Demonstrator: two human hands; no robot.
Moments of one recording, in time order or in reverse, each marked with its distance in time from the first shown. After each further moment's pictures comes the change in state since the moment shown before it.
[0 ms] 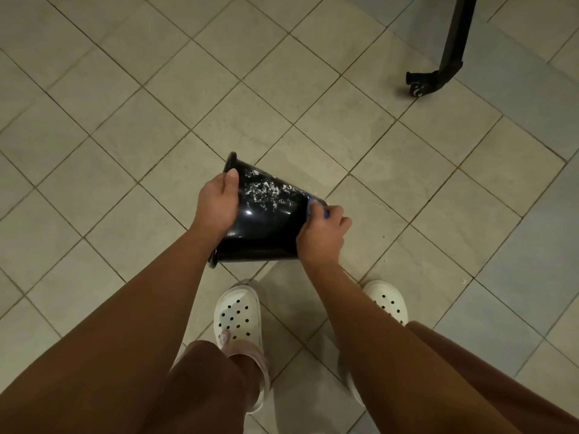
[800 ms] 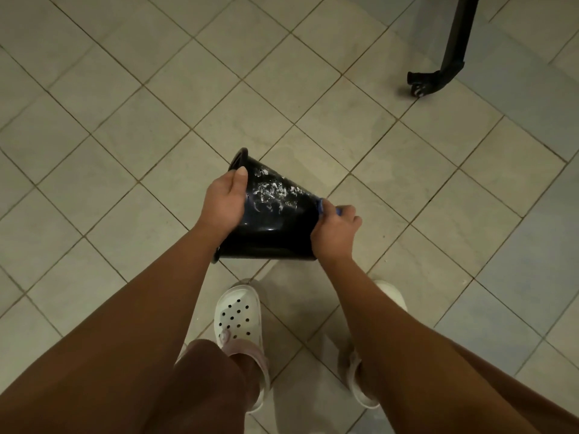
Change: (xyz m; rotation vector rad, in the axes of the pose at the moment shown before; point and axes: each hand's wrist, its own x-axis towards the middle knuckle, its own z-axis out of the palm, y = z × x) left_hand -0.001 0.005 0.004 0.001 -0.050 0.038; right_hand 0.017 0.026 -0.003 0.036 0.032 -0.021
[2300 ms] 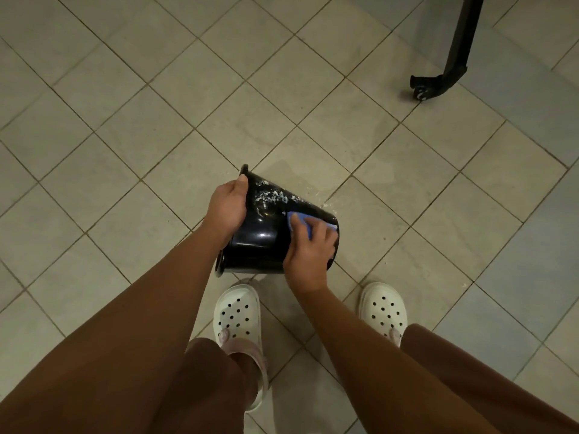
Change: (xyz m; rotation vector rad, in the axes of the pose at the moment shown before) left_hand -0.001 -0.004 0.004 -0.106 -0.048 -0.187; right_hand -0.057 -0.021 0.015 0.050 0.078 -0.240
